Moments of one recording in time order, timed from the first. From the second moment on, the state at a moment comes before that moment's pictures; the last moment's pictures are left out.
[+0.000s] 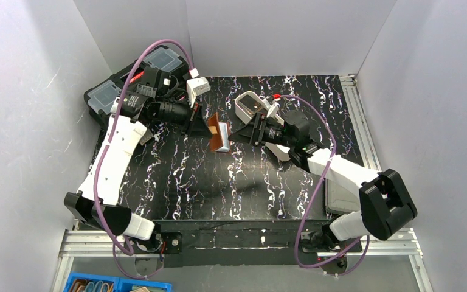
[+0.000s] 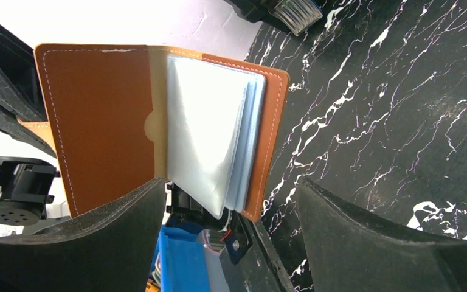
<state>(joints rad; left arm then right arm) -0.33 1.44 1.73 -1.22 0.90 0.32 0.60 1.39 0.83 0.46 -0.63 0.95</state>
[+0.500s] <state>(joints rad) -0.35 1.41 1.76 -1.23 0.90 0.31 0.60 1.52 0.90 0.73 -0.72 1.15</state>
